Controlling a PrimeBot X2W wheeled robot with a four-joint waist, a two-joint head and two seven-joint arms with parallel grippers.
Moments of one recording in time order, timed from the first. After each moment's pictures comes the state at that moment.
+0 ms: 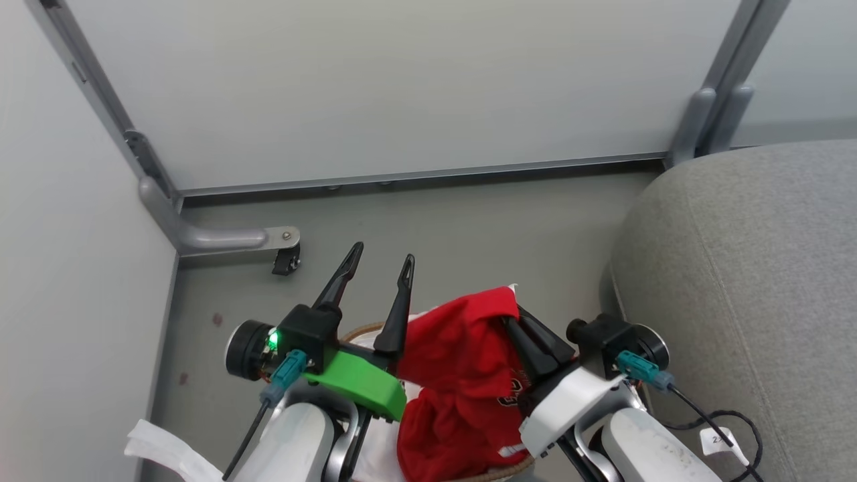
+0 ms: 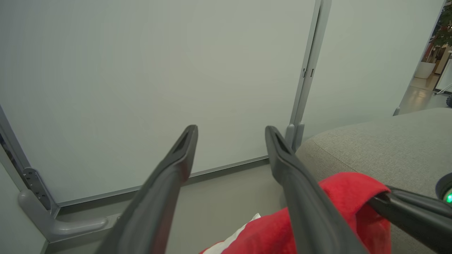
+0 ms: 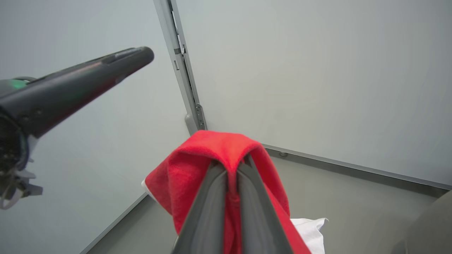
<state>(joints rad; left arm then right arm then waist) -0.30 0.05 -0.49 0.31 -0.30 -0.03 -0.26 -0.30 -0.05 0.48 0.35 0.30 0.13 -0.26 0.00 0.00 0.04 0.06</state>
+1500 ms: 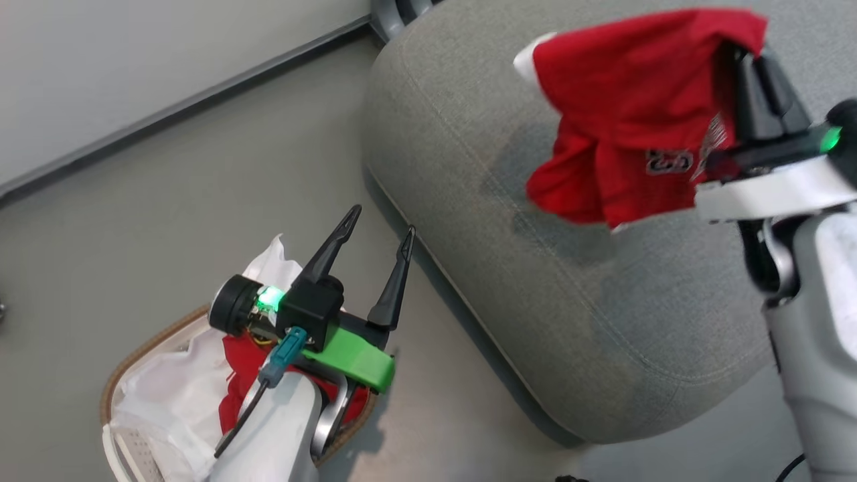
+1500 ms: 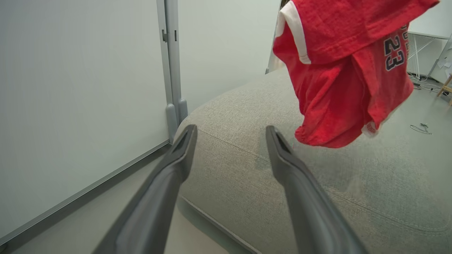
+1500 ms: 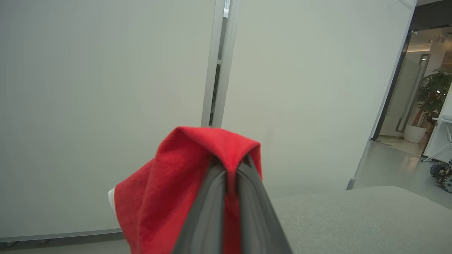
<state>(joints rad) -0.35 0.05 -0.43 0.29 -0.14 -0.12 -0.26 -0.56 -0.19 0.05 0.11 0.23 0.13 -0.26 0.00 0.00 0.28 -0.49</state>
